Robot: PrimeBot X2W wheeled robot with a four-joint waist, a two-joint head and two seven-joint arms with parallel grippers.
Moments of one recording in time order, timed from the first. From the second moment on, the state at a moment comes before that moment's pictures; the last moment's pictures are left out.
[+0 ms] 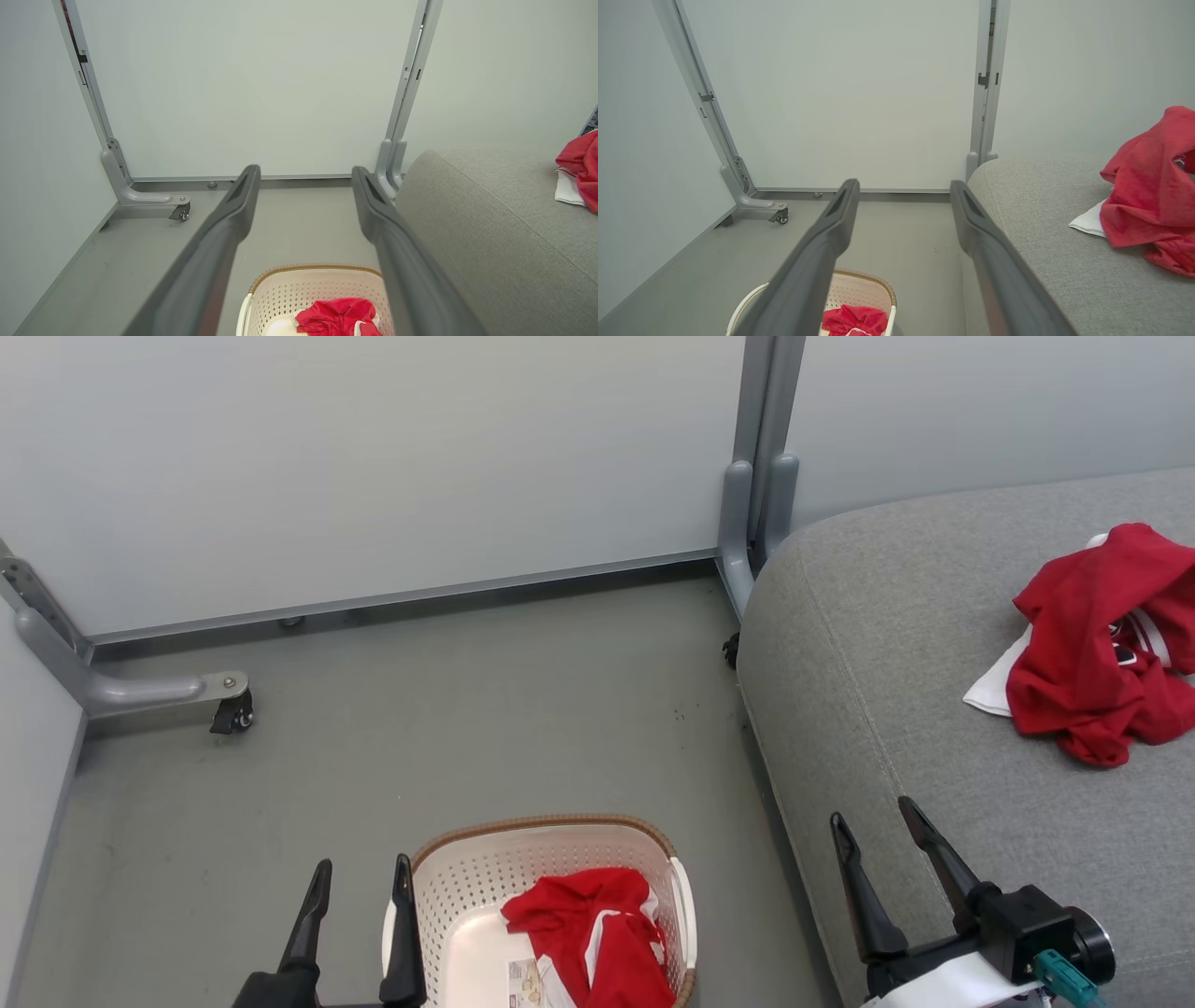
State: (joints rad) left arm 0.18 0.05 -0.17 0.04 -0.19 0.05 -0.26; right arm 0.12 -0.08 0.15 0.04 0.12 0.13 -0.26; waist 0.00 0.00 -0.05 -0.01
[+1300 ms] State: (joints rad) left arm -0.42 0.05 -0.47 0.67 -0.25 -0.09 -0.26; right arm -0.19 -0.13 0.09 -0.07 0.13 0.13 -0.26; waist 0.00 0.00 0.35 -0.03
